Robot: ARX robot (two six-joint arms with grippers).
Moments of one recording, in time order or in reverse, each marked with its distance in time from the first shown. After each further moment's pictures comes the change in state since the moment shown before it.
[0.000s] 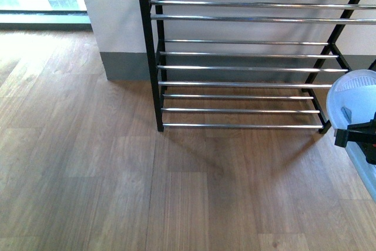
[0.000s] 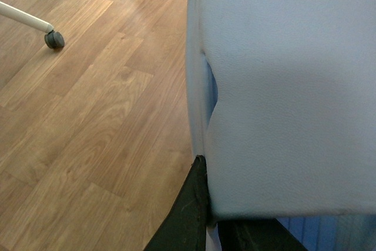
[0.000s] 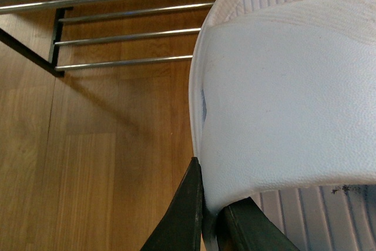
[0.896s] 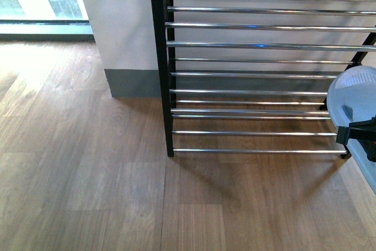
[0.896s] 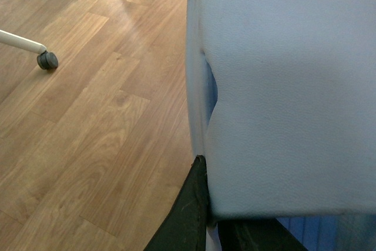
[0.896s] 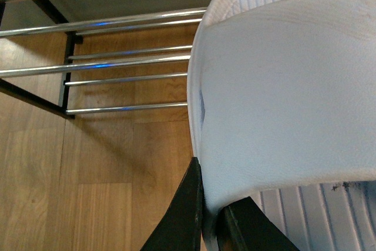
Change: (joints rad) left arm 0.000 0.000 0.000 -0.001 0.000 -0.001; right arm -0.003 0.000 0.002 0.000 0.001 0.000
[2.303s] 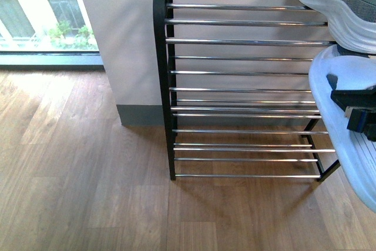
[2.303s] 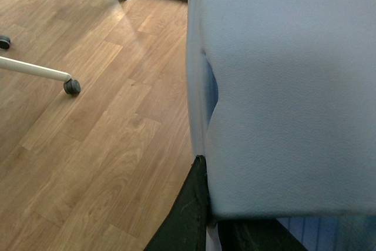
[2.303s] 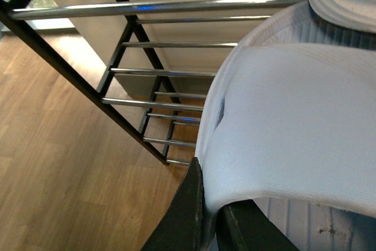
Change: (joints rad) left arm 0.000 0.000 0.001 0.000 0.000 0.000; right arm 0.035 -0.162 -0.039 0.090 -0.237 -0.029
